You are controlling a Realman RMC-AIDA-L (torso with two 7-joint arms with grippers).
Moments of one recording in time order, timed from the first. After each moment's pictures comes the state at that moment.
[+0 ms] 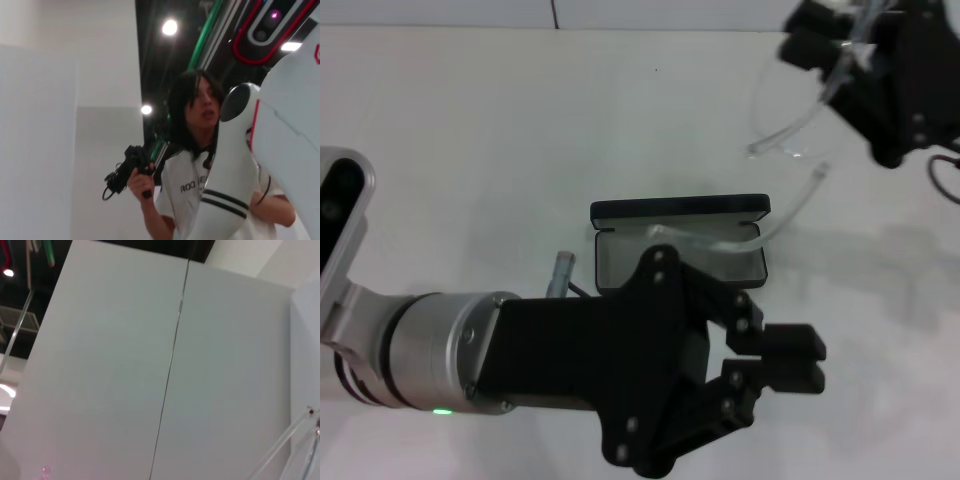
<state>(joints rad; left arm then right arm) -0.43 -2.10 1.75 0.53 0.85 1.97 -0.83 0.54 2.03 -1.22 -0.60 -1.03 -1.79 0.91</state>
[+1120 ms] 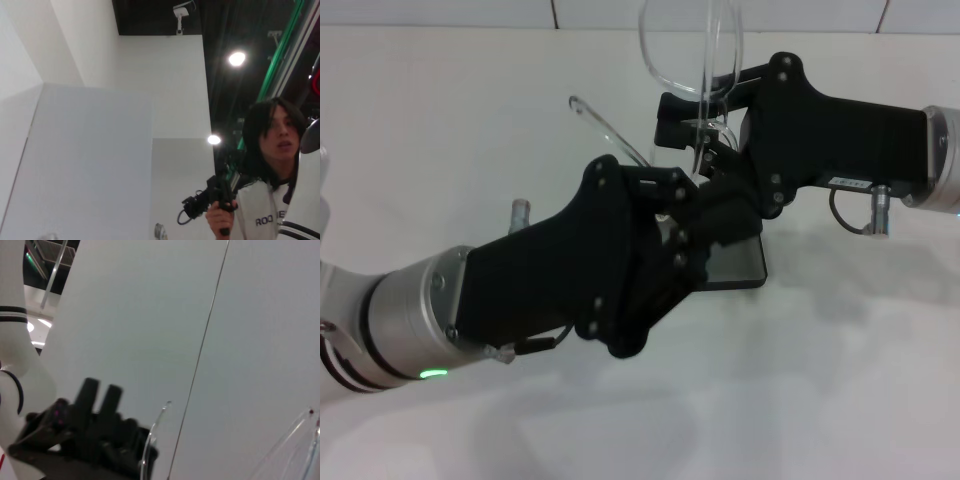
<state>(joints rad) -0.43 -2.10 1.78 0.41 0.61 1.95 -0.83 0.59 2.02 -1.46 -0.66 -1.04 -1.57 0.83</state>
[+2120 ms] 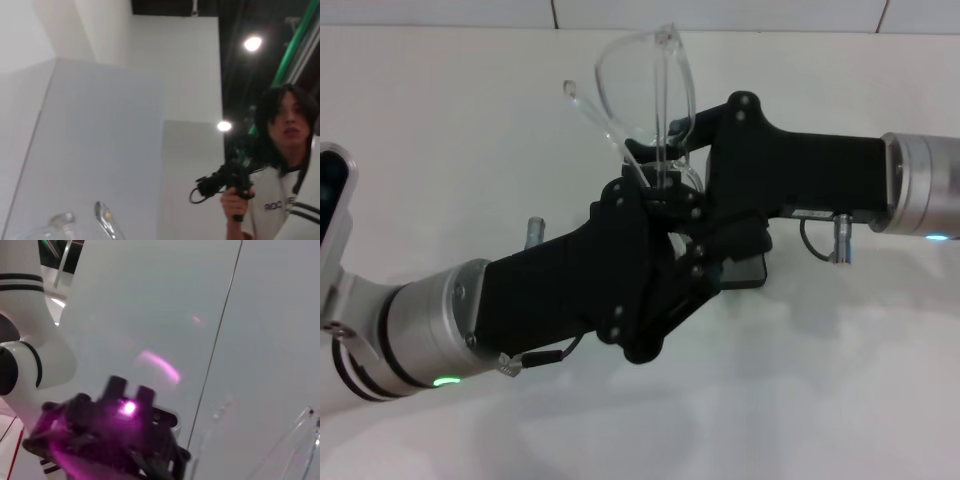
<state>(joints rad) -0.44 -2.10 1.83 0.36 0.59 1.91 -0.83 0.57 2.03 -1.58 -0.73 -1.03 -1.48 0.83</state>
